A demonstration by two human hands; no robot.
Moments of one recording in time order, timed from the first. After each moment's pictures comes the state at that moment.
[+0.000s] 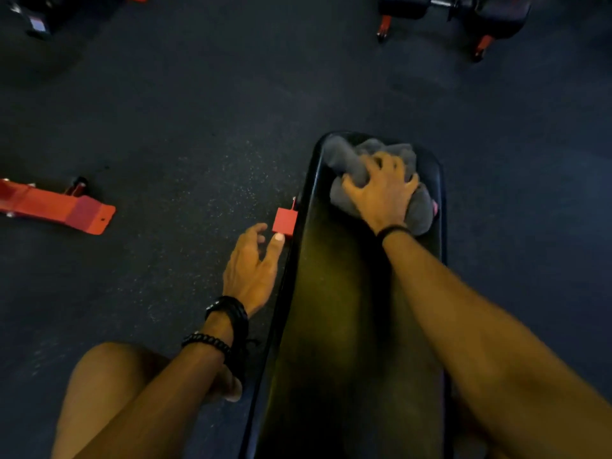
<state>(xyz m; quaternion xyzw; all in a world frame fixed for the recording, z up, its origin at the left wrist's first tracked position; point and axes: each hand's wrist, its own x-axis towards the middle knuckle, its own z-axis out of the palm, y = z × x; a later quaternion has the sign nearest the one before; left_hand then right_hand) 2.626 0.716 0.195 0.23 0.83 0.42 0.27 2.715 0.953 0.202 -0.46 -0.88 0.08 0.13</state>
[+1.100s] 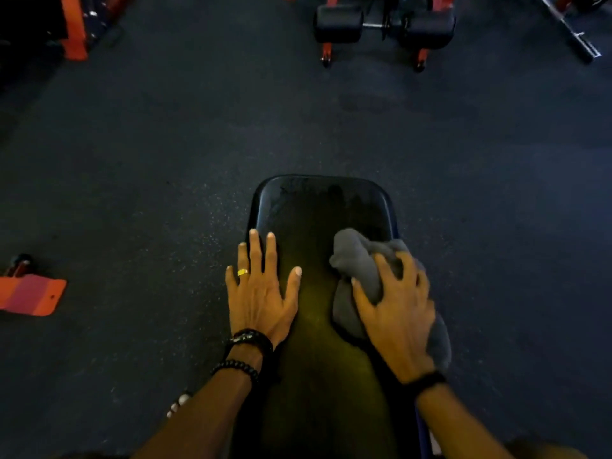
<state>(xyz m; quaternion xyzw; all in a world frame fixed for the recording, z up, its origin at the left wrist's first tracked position) 2.657 0.833 0.170 0.44 0.88 0.14 0.09 2.844 0.917 0.209 -0.55 -0.79 0.25 0.12</state>
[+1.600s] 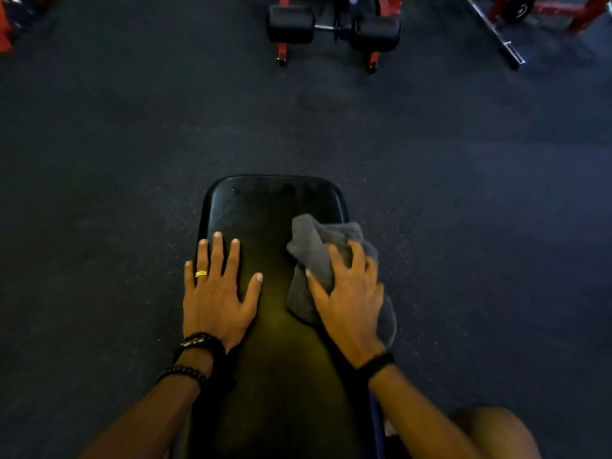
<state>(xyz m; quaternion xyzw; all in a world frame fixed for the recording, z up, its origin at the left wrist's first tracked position) 2.650 0.835 0.163 0.50 0.85 0.12 0.07 2.837 0.920 0.192 -0.55 -0.80 0.17 0.13</state>
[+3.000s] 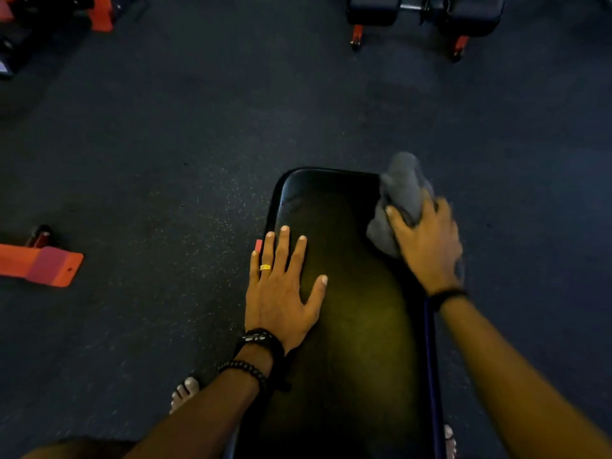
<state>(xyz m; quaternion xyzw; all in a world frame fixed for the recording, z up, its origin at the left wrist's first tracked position) 2.651 0.833 0.171 0.49 0.86 0.14 0.09 2.802 1.036 0.185 -0.55 -0.79 0.20 0.16</state>
